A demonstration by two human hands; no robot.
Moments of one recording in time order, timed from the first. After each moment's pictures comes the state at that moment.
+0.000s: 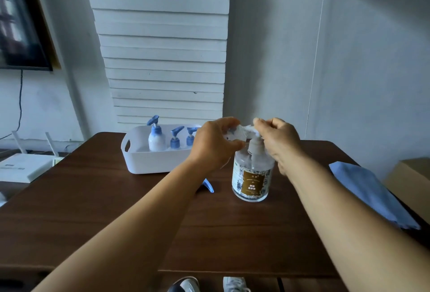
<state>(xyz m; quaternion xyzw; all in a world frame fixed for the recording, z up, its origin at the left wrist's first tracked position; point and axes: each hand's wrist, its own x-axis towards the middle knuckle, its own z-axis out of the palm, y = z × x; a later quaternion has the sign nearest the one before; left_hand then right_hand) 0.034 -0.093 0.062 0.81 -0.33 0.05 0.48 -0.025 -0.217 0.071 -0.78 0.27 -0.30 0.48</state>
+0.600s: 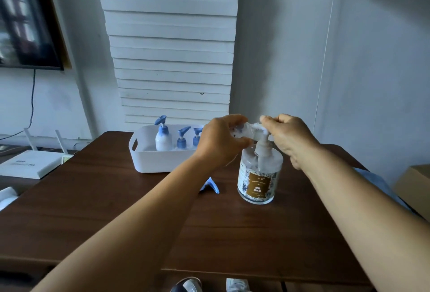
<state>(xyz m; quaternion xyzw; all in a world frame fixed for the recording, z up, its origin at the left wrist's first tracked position) 0.034 -0.090 0.070 0.80 -0.34 0.05 0.49 -0.028 -0.221 0.086 -0.81 0.26 -0.27 0.45</state>
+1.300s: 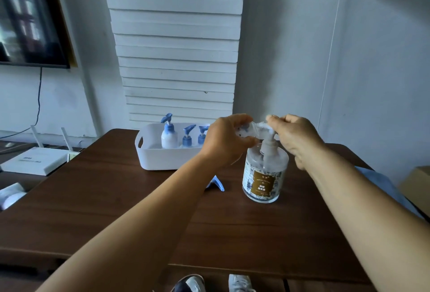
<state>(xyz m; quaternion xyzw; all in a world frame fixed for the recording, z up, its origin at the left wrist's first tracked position) 0.035 -0.090 0.066 0.80 -0.34 0.04 0.49 -0.029 -0.219 0.081 -0.79 0.26 -0.29 0.47</state>
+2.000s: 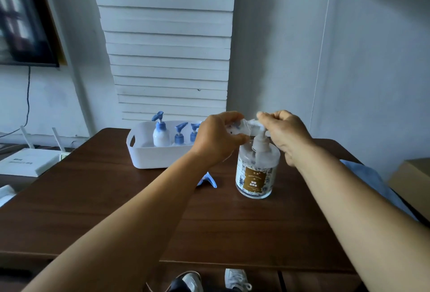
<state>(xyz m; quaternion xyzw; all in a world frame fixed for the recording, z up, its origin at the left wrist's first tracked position) 0.032 -0.091 0.067 0.80 -0.34 0.04 0.49 -0.028 -0.221 0.080 -0.77 0.26 -0.30 0.49</state>
